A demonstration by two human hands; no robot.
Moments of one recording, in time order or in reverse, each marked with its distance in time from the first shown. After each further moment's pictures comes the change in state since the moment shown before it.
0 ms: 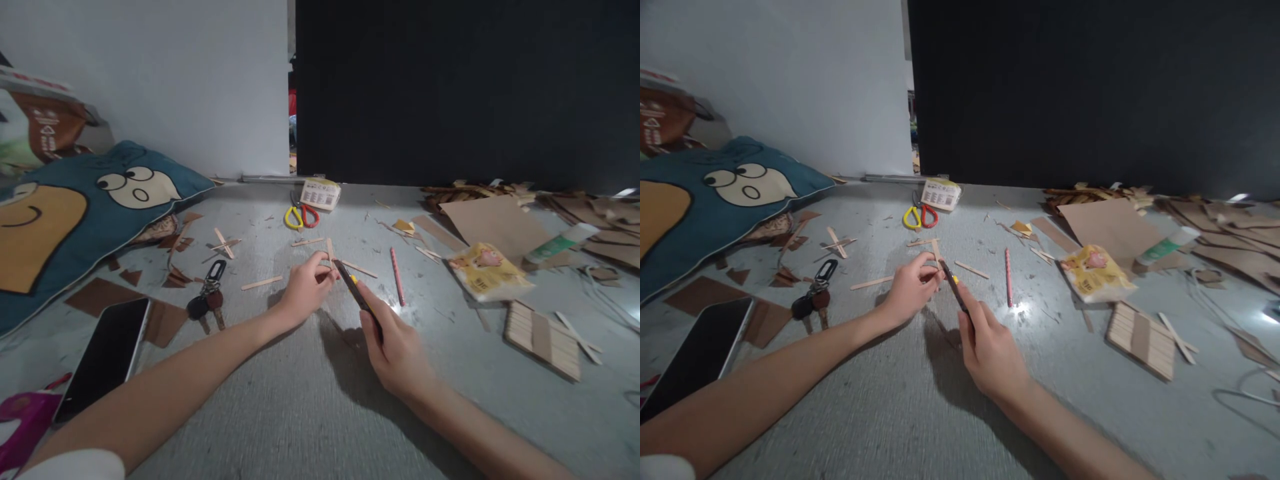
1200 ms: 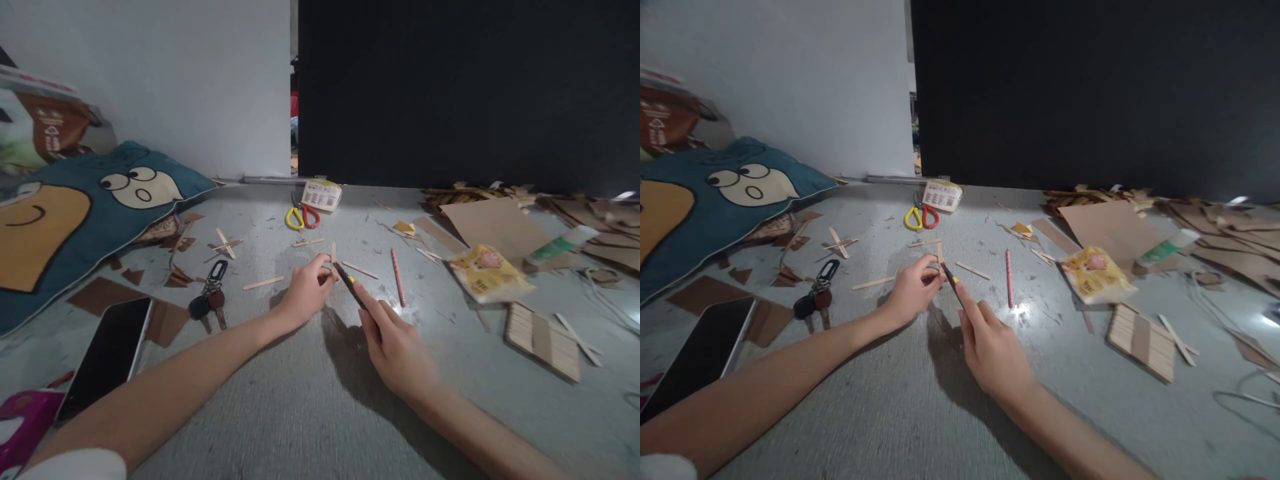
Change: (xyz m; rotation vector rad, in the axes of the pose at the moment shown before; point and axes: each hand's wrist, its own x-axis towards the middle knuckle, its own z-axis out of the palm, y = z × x) left_hand -0.001 -0.009 0.002 0.051 -0.007 0.024; right_hand 0.004 0.001 -0.002 -0.106 -0.052 -0.048
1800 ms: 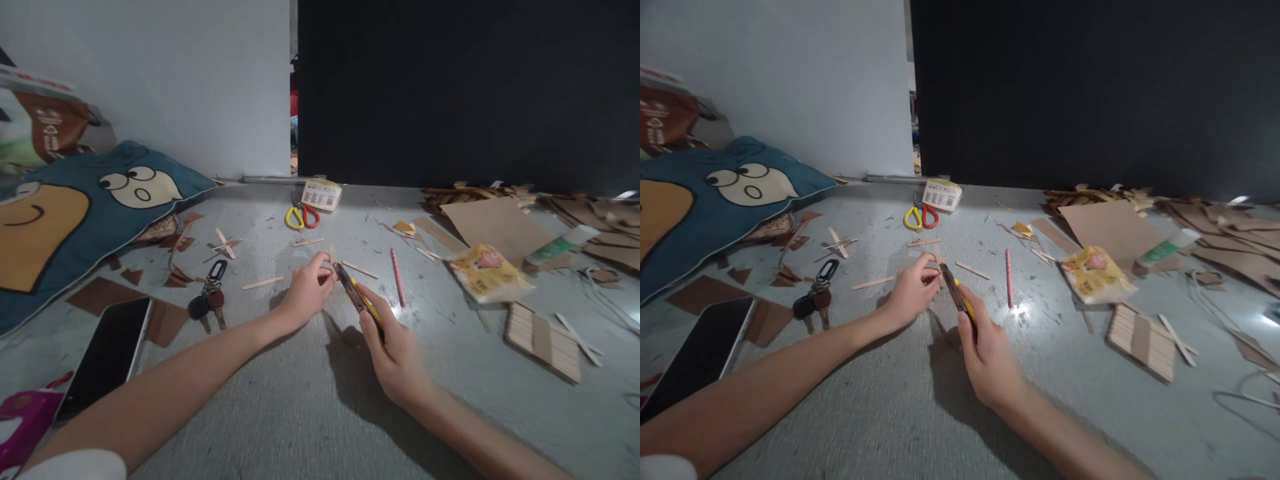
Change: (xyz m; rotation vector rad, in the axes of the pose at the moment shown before) left_hand -0.001 0.004 0.001 0.001 -0.004 -0.011; right_hand -0.002 -0.014 0.001 0.399 -0.021 0.241
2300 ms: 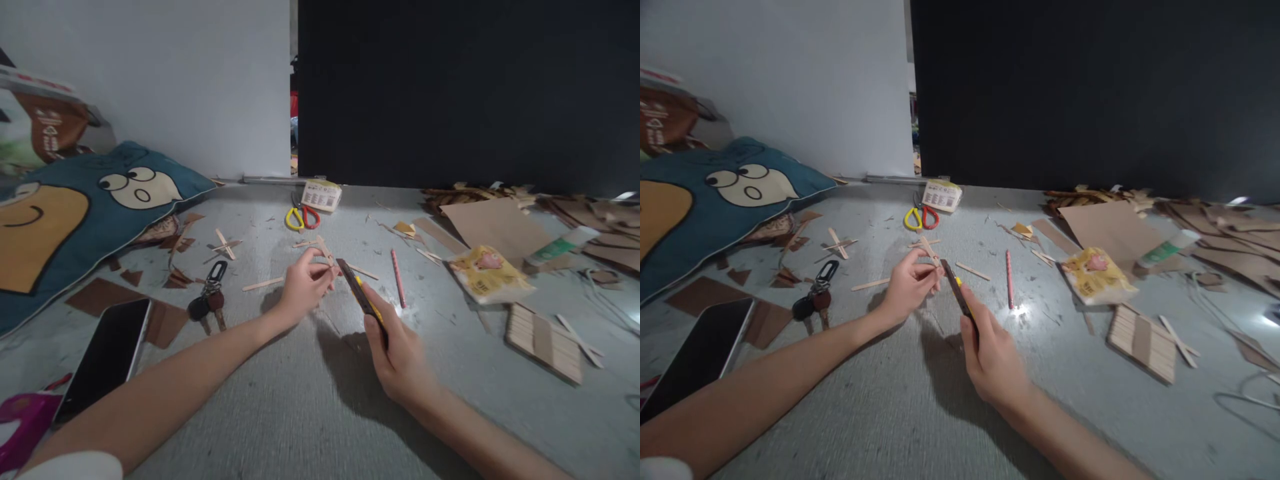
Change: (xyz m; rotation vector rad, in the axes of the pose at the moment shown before) left_hand 0.005 0.003 -0.002 -0.380 0.060 -0.064; right_hand -0.002 0.007 -0.005 -0.202 0.097 -0.216
